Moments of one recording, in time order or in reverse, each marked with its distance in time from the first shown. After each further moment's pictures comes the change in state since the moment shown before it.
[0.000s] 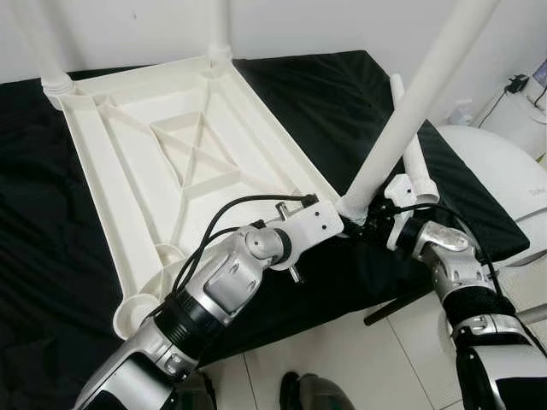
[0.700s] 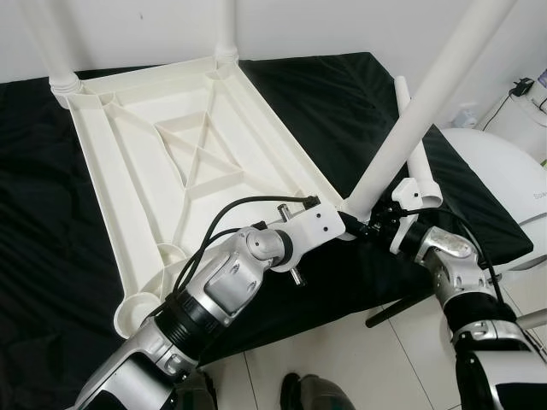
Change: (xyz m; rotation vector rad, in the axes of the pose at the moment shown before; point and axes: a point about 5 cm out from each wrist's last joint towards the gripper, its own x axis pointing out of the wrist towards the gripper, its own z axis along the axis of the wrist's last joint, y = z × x) left arm 0.000 -0.001 0.000 -0.004 -0.001 -0.008; right arm -0.004 0.005 -0.006 0.070 -0.063 -0.115
